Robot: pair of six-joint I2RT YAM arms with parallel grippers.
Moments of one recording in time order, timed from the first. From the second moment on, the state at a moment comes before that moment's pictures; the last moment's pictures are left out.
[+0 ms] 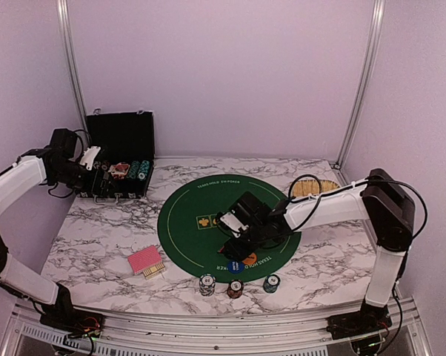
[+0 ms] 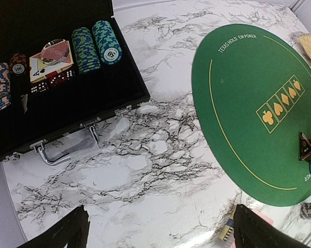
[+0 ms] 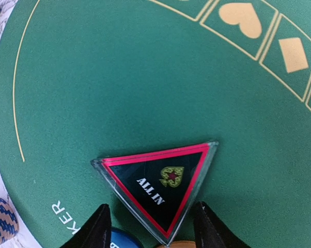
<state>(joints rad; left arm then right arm) -0.03 1.37 1.13 -0.70 0.32 0.21 0.92 1.88 1.14 -0.33 -0.04 0.16</state>
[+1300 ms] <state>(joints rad) -0.03 1.34 1.15 -0.75 0.31 0.23 0.96 2.33 1.77 -0.38 -0.07 0.04</state>
